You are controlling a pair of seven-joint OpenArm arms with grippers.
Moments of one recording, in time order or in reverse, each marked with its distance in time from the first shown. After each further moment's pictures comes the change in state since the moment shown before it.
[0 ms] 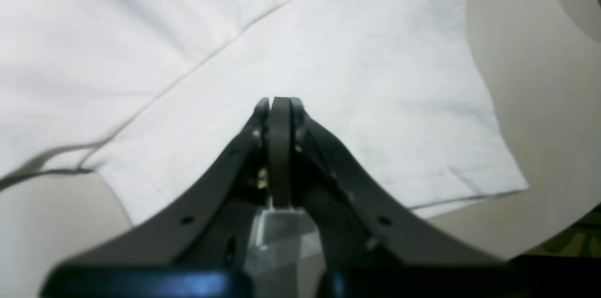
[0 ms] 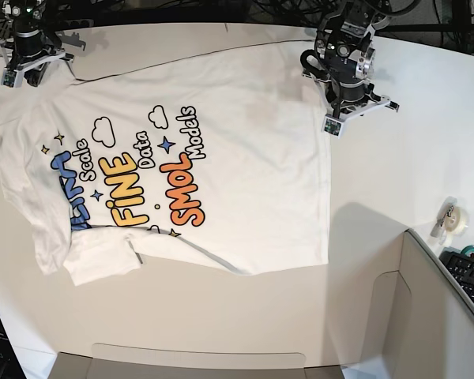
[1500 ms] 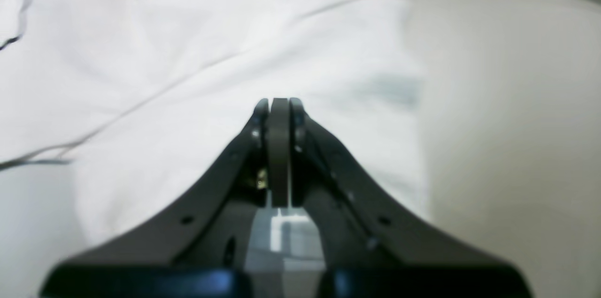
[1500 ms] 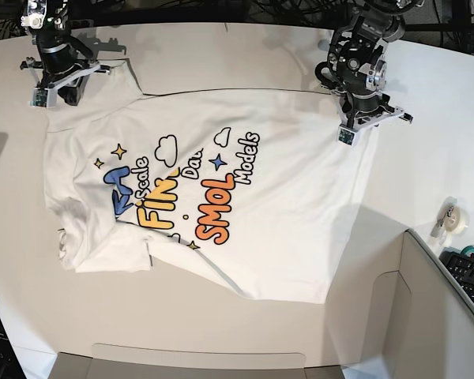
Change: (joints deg) left arm -1.7 -3.8 0.1 -5.7 0.6 0.5 -1.1; right arm 4.2 -1.7 -8.8 11.4 0.0 0.8 -8.2
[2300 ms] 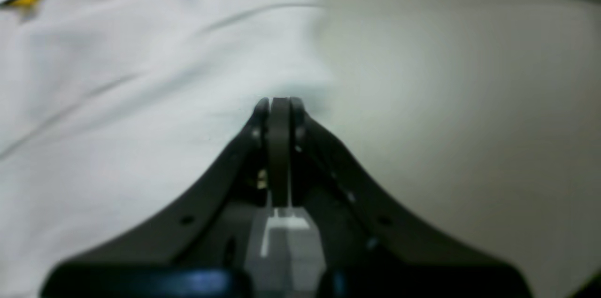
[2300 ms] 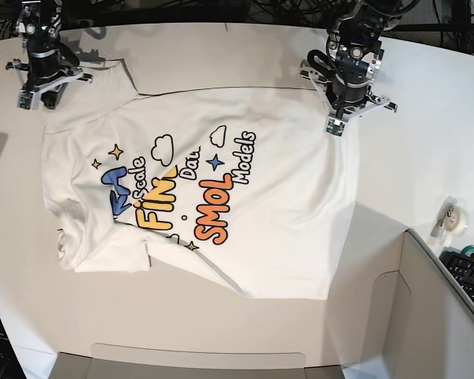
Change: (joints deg) left arm 3.7 -0.4 5.2 5.7 -13.6 1.1 -3.2; right arm 0.9 4.2 3.8 -6.9 0.0 -6.9 5.9
